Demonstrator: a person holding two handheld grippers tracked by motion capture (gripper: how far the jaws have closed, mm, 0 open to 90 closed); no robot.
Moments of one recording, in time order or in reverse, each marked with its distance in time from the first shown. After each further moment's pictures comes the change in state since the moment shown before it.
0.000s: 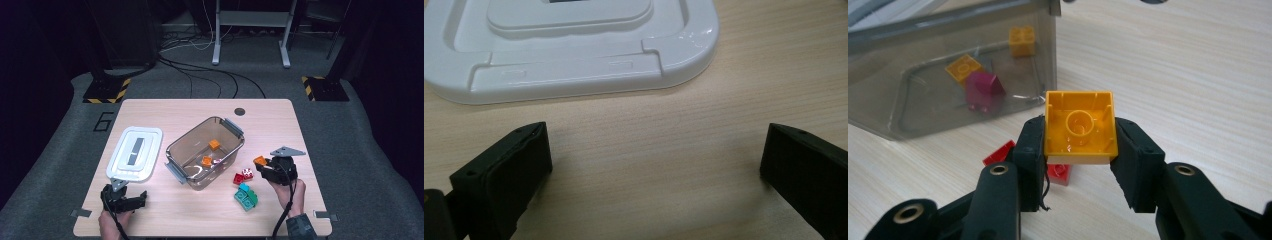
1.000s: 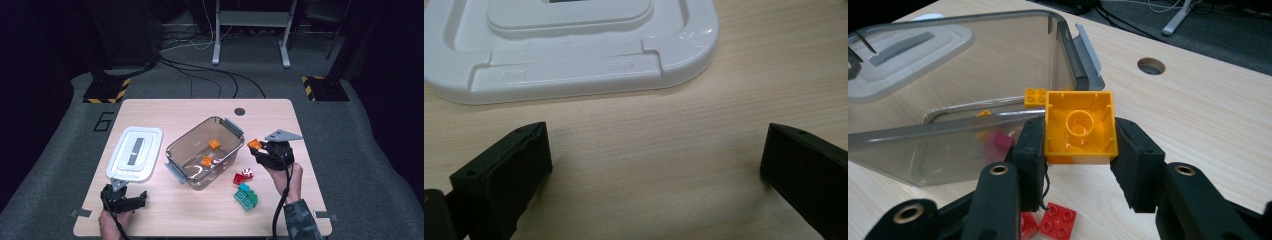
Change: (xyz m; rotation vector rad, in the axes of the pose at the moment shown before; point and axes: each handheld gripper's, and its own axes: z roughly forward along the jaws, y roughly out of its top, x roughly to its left) left arm 0.000 0.000 0.000 0.000 0.000 0.000; right arm 0.016 0.056 -0.017 -0.092 0.002 -0.101
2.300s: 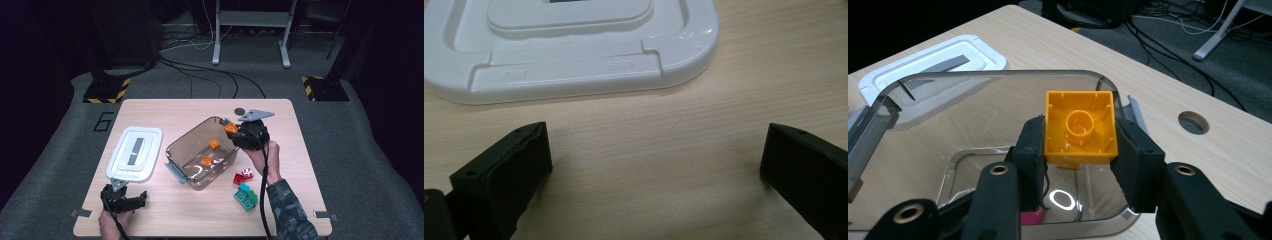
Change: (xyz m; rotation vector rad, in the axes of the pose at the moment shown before) left arm 0.000 0.000 0.000 0.000 -0.001 0.000; right arm 0.029 0.064 0.041 -0.007 0.094 -0.090
